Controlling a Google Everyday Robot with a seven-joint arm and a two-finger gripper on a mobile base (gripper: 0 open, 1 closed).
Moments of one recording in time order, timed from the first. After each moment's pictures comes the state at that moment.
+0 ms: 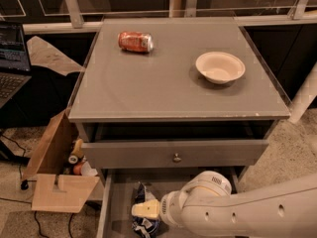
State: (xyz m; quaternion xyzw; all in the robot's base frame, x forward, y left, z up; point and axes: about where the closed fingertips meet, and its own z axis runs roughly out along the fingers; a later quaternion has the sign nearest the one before) arm 0.376 -0.022 0.535 0.03 0.97 0.19 0.12
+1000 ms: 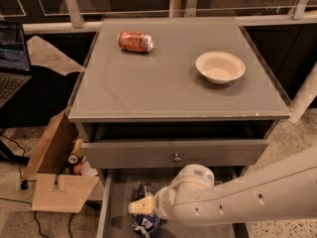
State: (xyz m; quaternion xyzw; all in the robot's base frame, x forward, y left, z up) arm 0.396 -0.009 0.516 -0.01 0.98 0.16 0.12
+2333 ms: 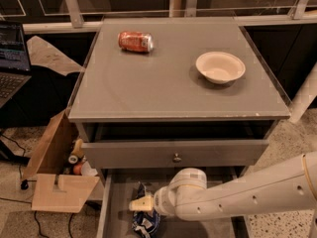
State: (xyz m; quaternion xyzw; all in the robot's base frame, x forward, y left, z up) arm 0.431 -0.002 0.446 -0.03 0.97 0.19 0.12
